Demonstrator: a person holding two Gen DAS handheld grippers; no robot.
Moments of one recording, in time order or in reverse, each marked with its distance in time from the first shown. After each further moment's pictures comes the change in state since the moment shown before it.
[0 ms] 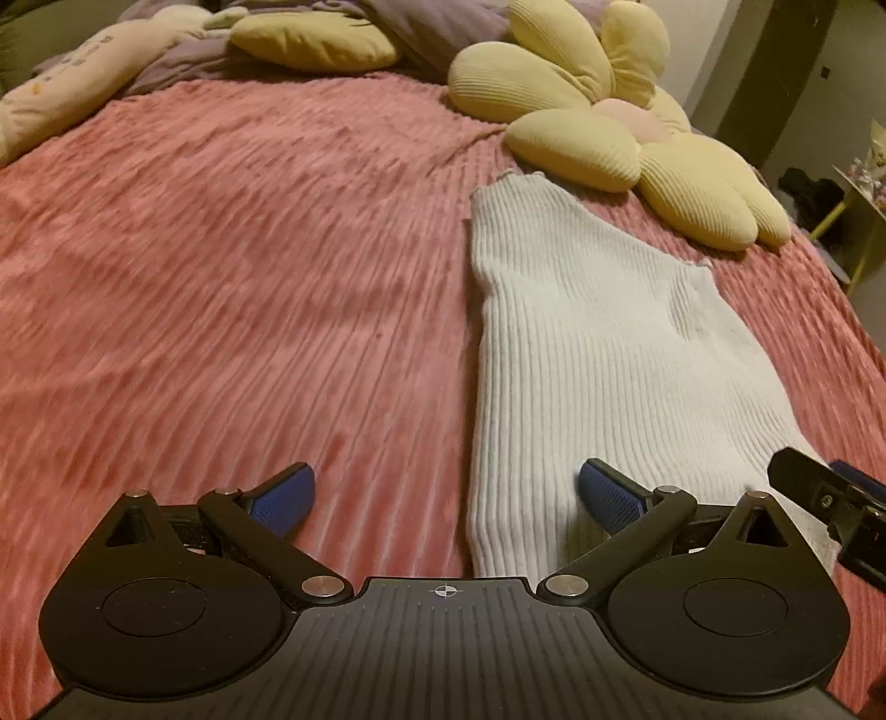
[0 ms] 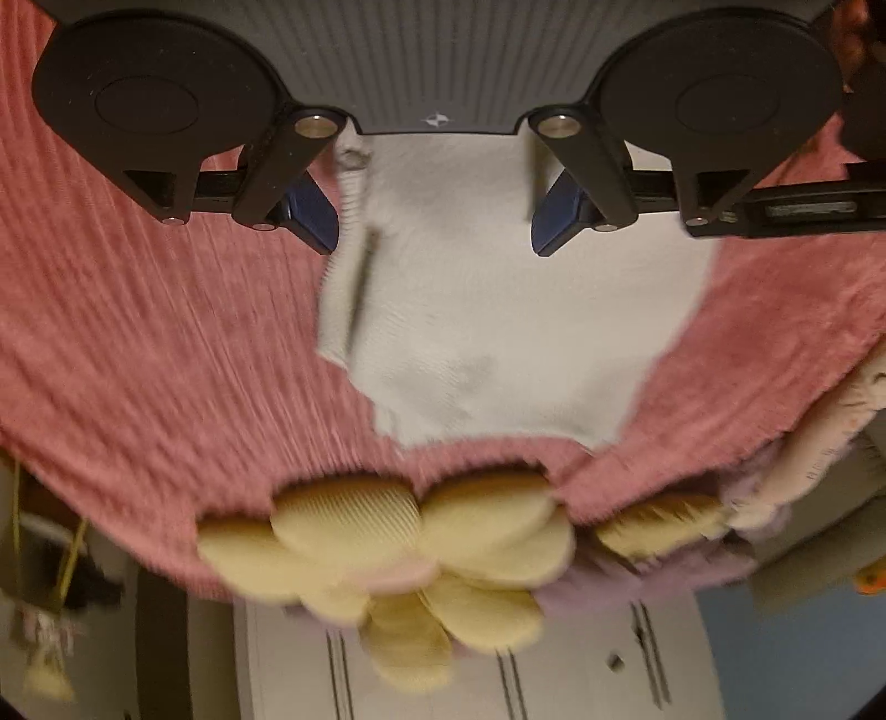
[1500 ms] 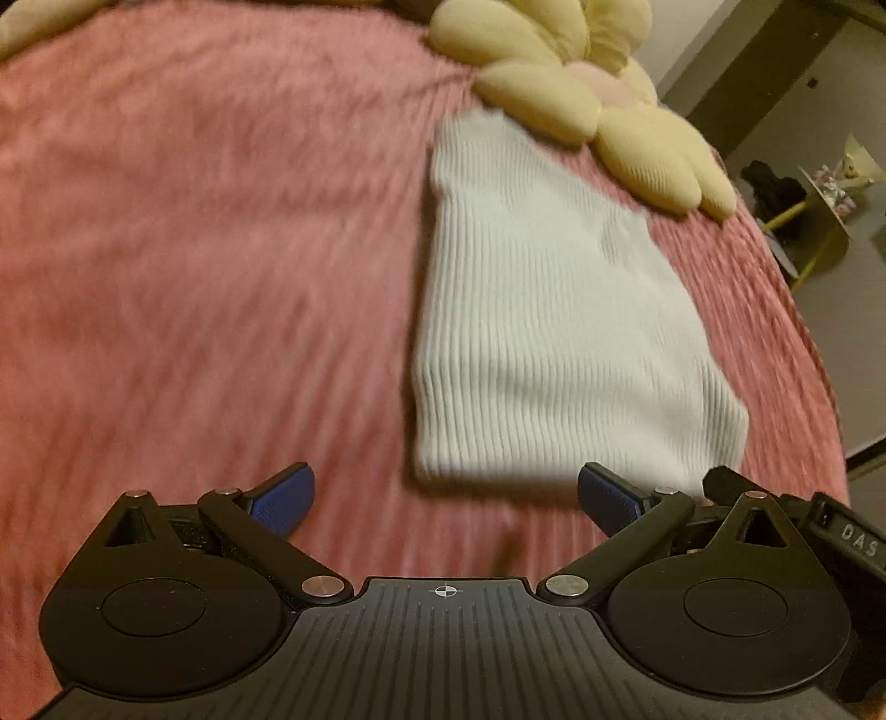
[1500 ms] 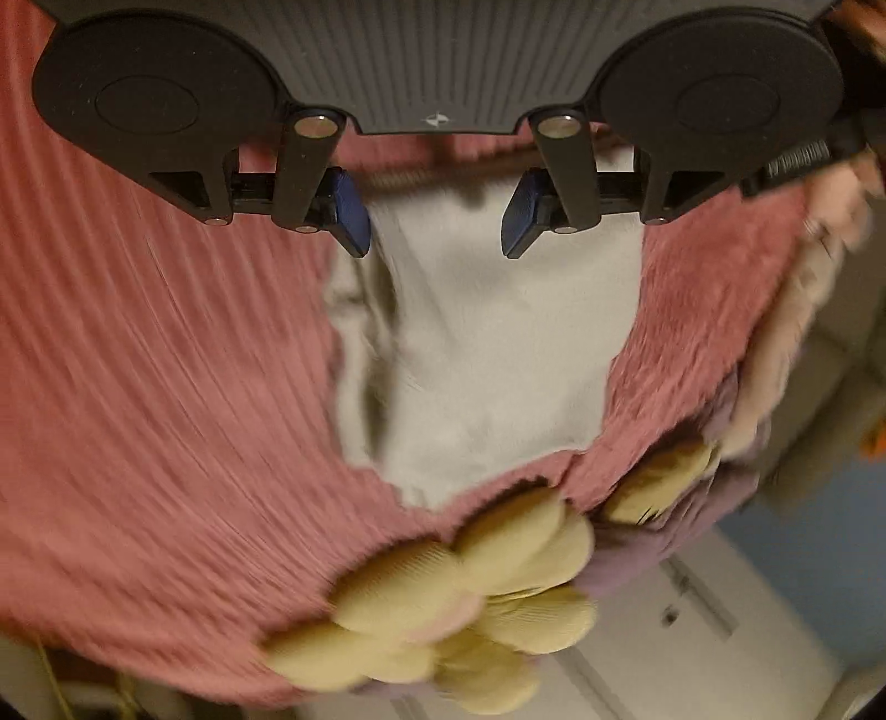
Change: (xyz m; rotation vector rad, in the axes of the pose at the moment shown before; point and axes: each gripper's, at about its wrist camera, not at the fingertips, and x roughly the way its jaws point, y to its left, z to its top) left arm -0.029 0.004 -0.035 -0.099 0.150 -0.162; right arm -0.033 -0.065 -0.046 0.466 0.163 0.161
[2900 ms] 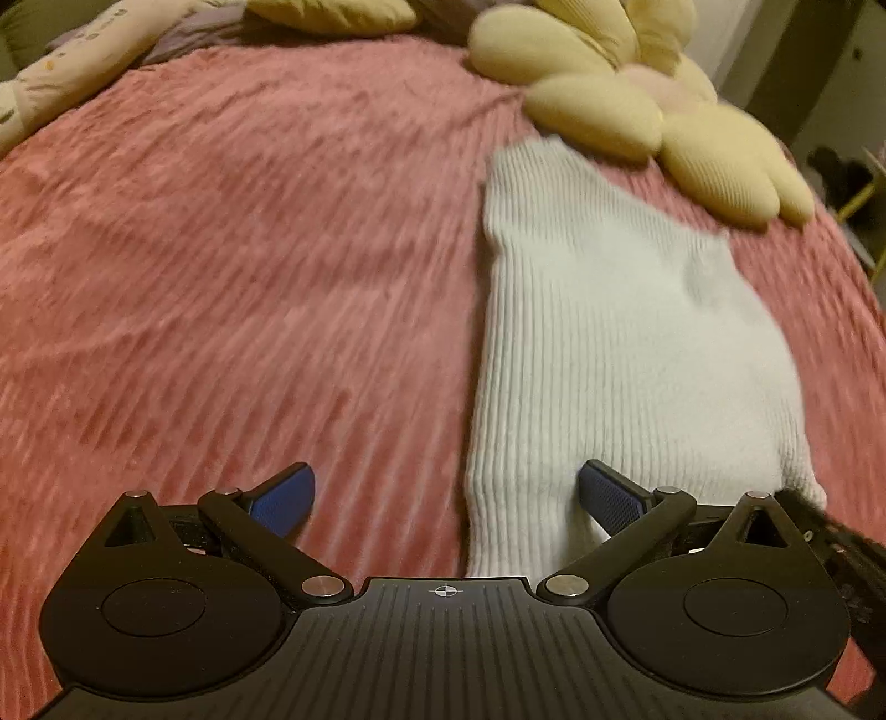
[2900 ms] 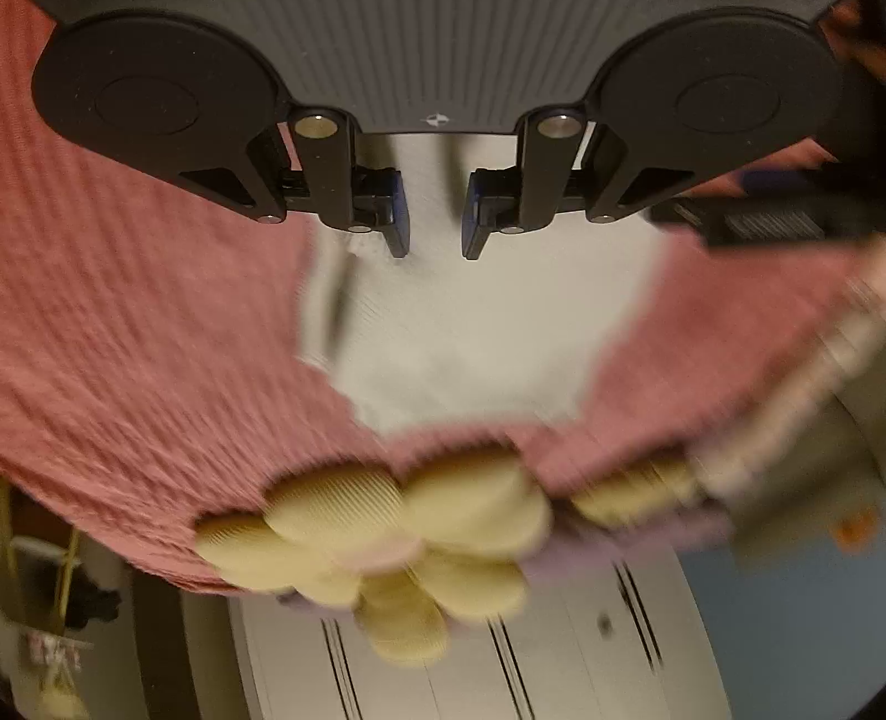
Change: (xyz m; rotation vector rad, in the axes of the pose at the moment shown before) left arm 0.029 -0.014 0.038 0.080 -0.054 0.225; right arm 0.048 0.052 0.013 -0.411 -0.088 -0.192
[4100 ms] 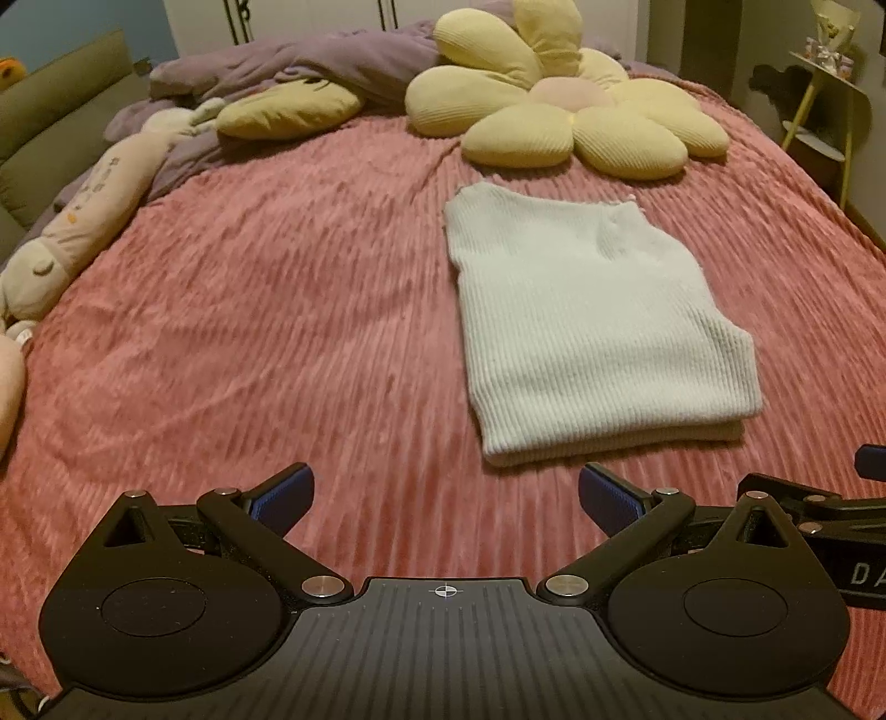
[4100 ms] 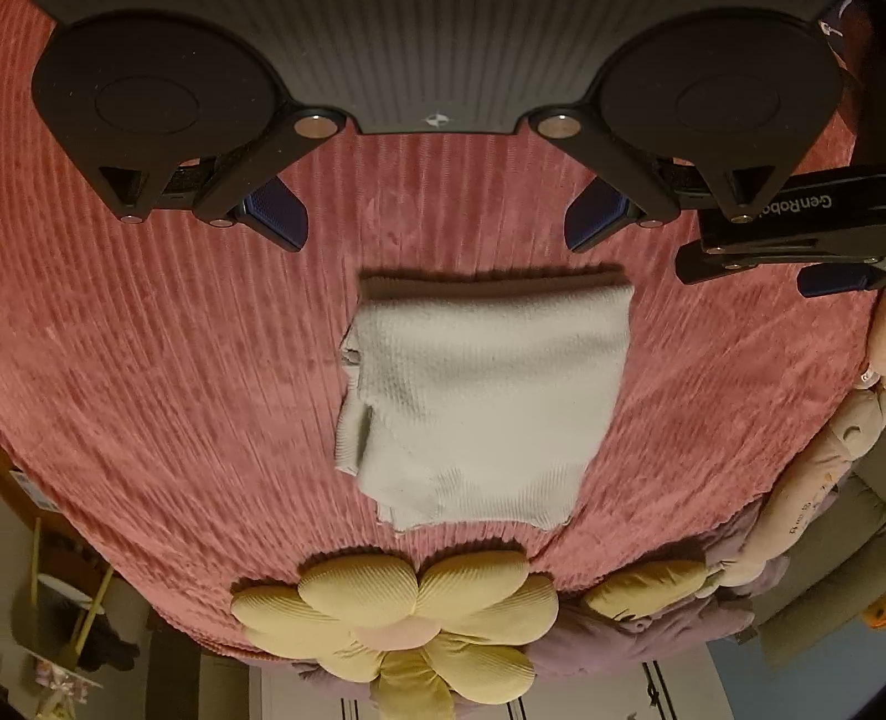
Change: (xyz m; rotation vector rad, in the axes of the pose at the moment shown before) left arm -0.123 -0.033 -0.048 0.275 -0.093 0.124; right arm -0.109 0.038 -0.013 -0.005 0.182 -0.055
